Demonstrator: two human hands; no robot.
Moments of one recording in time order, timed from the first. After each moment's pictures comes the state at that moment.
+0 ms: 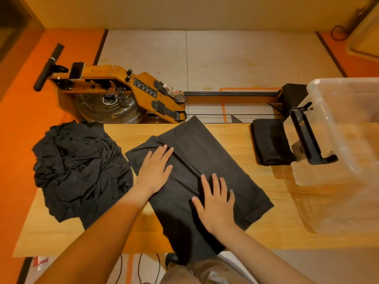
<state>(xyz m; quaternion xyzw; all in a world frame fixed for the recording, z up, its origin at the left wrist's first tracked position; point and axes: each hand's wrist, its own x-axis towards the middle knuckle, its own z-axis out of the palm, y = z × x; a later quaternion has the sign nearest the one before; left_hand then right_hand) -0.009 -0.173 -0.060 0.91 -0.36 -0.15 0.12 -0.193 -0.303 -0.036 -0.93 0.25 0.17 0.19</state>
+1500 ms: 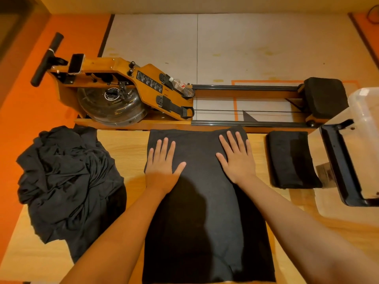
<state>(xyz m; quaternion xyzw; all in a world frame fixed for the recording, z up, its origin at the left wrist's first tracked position) 0.028 -0.228 -0.110 0.96 -0.27 -0.06 0.05 -0.063 -0.463 -0.095 -0.98 0.18 0.09 0.08</state>
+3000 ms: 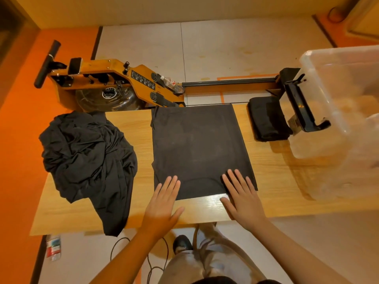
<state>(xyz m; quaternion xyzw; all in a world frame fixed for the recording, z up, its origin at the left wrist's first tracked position) -0.155 -0.097 -0.100 0.89 -0.44 -0.10 0.03 -0.295 -0.346 -0.098 -0.98 0.15 0.06 0.08</state>
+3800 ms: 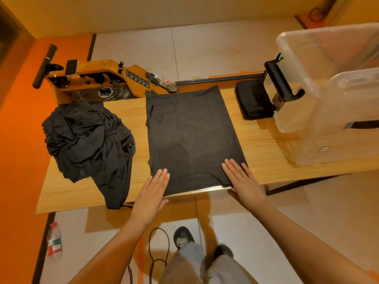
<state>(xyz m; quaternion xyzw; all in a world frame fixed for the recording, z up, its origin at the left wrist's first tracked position) -0.185 -0.054 -0.089 0.89 -0.45 -0.08 -0.03 -0.342 -0.331 -0.091 -0.99 0.13 0.06 0.03</state>
